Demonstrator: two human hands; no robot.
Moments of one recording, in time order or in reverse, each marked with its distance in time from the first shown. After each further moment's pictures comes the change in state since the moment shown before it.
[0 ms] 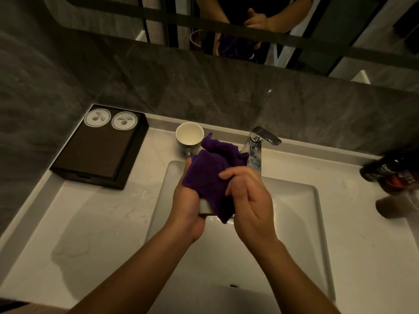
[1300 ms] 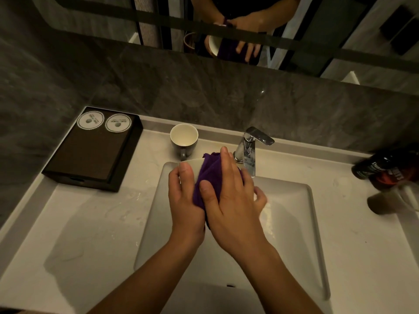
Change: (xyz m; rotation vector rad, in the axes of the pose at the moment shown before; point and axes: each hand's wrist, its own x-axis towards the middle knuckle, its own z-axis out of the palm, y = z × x) left_hand -0.022 -0.009 0.013 0.216 0.151 0.370; right_hand -0.004 -0.027 0.013 -0.600 -0.221 0.267
